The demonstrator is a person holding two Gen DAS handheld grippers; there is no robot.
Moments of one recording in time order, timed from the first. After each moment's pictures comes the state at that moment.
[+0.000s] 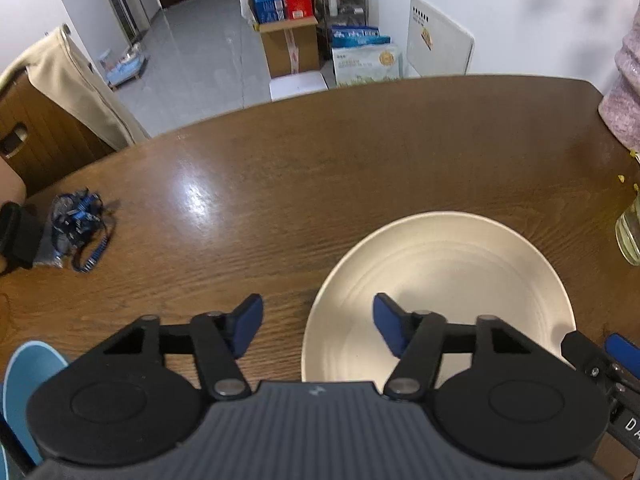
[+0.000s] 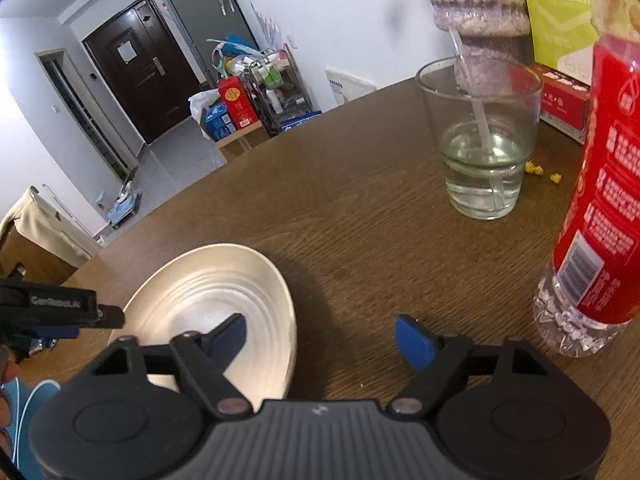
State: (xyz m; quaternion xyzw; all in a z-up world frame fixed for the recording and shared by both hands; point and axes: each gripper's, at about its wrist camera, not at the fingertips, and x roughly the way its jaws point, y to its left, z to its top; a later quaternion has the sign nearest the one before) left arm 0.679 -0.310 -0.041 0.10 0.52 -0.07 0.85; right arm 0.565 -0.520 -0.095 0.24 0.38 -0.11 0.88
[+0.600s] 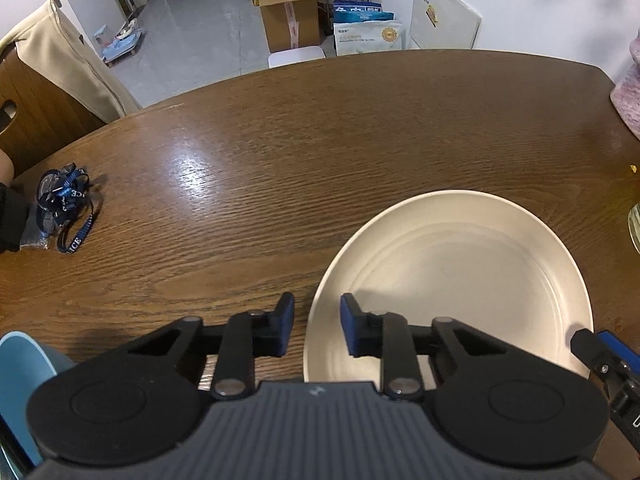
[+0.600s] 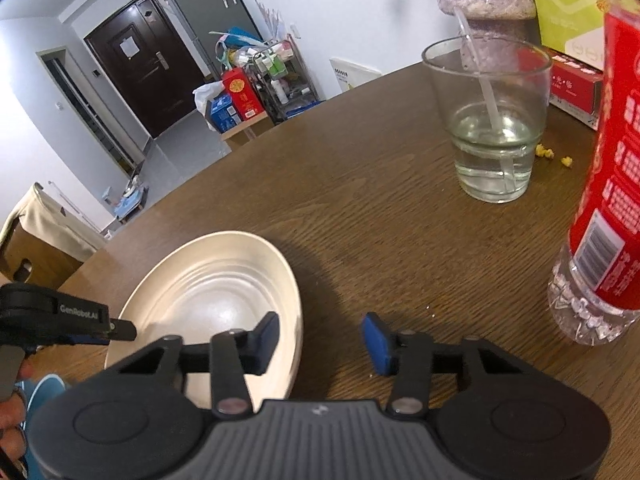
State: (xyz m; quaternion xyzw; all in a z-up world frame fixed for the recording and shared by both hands) left arm 0.688 -0.307 -0.058 0.10 0.55 -0.07 0.83; right arm 0.568 -0.519 -0.105 0.26 0.40 -0.09 0.88
